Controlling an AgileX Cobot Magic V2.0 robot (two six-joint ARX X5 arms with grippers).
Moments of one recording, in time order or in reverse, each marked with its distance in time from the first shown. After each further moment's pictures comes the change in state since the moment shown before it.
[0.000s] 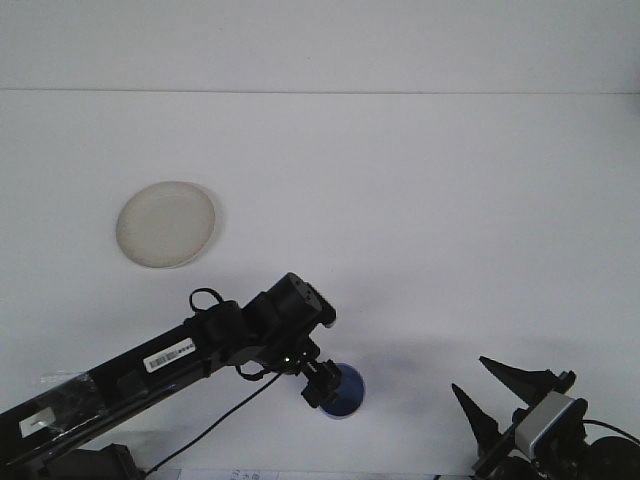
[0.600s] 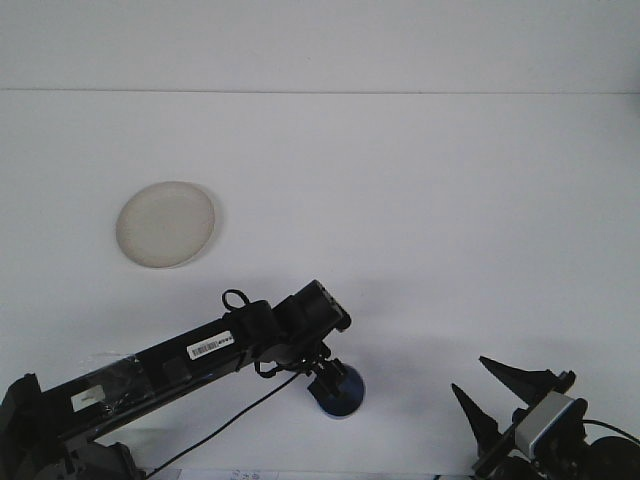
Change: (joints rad) left arm -0.027 0.129 0.001 0.024 -0.112 0.025; right arm 0.000 0.000 0.000 0.000 0.000 0.000
